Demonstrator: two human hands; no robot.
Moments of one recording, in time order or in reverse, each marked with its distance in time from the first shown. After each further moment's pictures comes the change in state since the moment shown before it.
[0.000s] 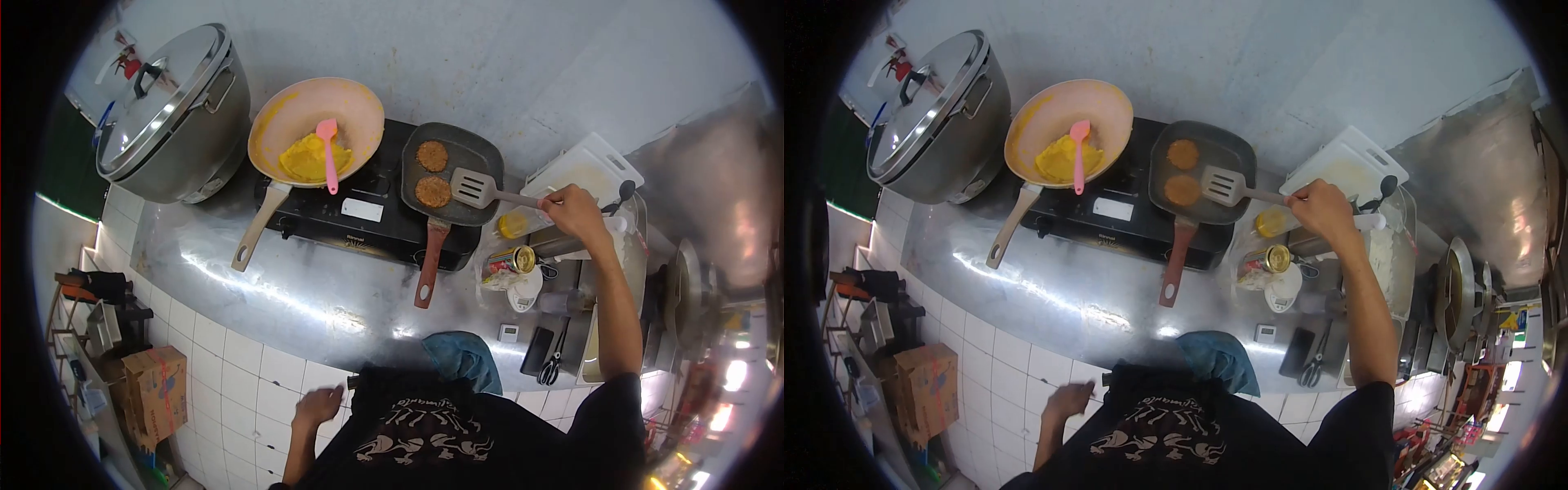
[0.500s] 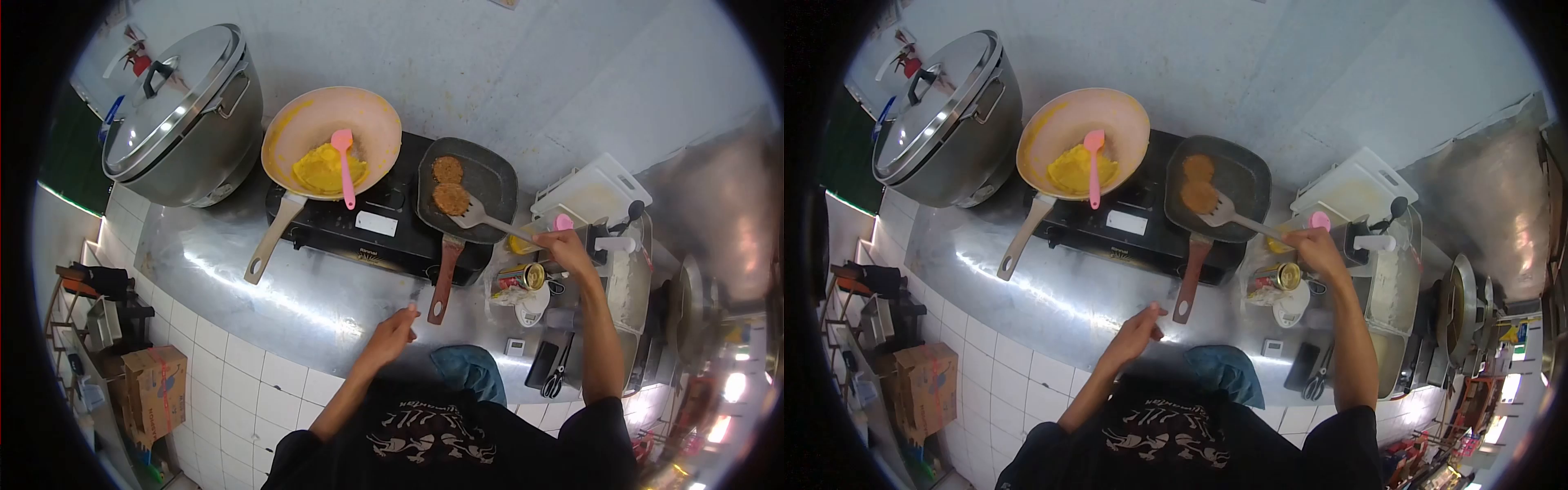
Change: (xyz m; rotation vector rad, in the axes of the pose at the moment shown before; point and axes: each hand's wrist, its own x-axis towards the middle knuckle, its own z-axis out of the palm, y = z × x) left_hand 0.043 0.206 -0.066 -0.653 0.058 0.511; right_hand -0.004 0.024 0.063 0.584 -0.213 0.172
